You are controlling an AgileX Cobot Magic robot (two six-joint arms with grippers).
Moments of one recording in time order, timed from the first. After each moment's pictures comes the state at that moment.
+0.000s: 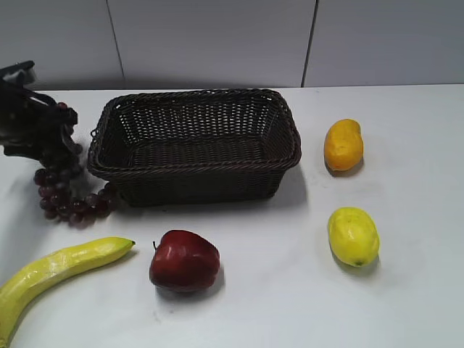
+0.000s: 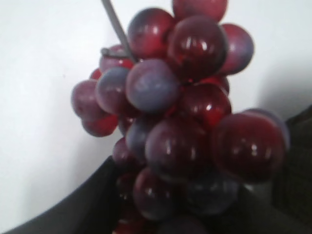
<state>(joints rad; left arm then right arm) -0.02 1.99 -1.28 -0.39 0.56 0.16 0.08 -0.01 -0.50 0.04 1.05 0.05</state>
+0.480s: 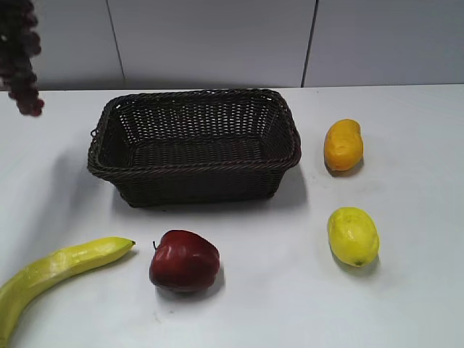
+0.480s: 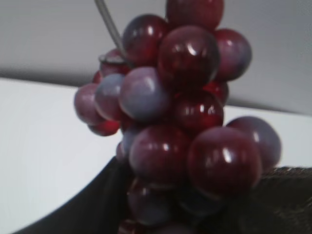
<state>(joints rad) -0.05 1.50 -1.28 -0.39 0.47 0.16 0.08 -0.01 -0.50 0.04 1.05 0.05</state>
